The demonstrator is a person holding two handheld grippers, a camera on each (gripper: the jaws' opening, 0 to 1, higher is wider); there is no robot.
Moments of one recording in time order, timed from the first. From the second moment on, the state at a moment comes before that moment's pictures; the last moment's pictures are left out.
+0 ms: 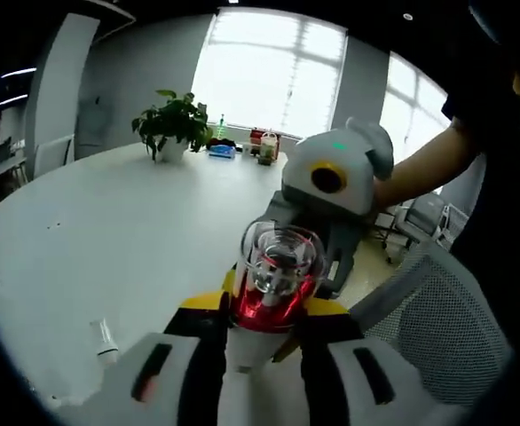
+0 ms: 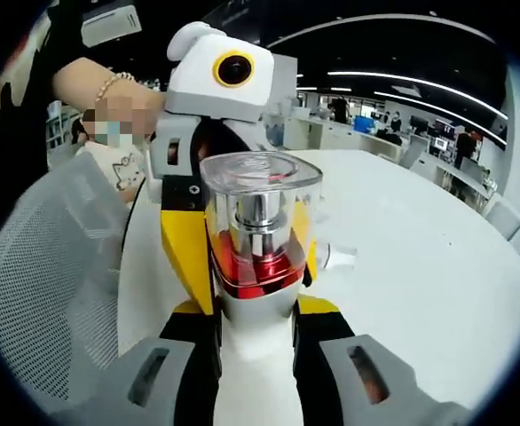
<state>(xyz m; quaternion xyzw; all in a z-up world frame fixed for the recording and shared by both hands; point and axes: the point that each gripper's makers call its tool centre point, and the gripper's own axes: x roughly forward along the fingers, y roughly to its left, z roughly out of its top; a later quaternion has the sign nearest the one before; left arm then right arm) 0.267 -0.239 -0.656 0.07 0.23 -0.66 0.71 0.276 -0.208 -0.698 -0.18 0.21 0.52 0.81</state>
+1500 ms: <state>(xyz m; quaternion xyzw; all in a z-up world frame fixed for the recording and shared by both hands) 0.327 -0.258 -0.651 0.06 0.23 -0.65 0.73 0.343 -0.227 -0.702 -0.18 0.21 0.52 0.81</state>
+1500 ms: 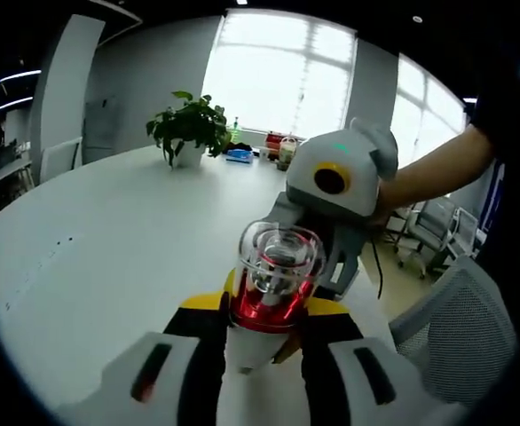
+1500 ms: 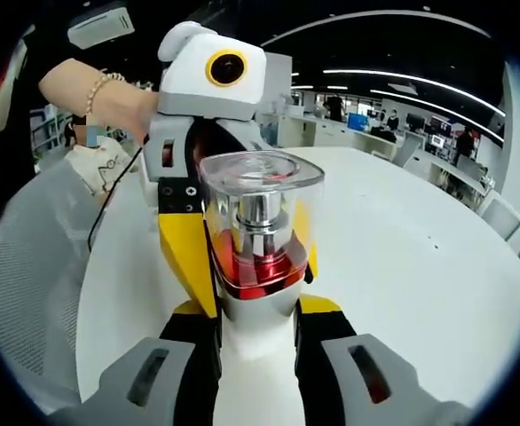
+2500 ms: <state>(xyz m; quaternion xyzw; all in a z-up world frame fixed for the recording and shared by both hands) 0.325 -0.227 -0.648 0.05 0.25 -0.60 0.76 0.324 -0.226 -0.694 -0.16 0.22 0.48 0.83</state>
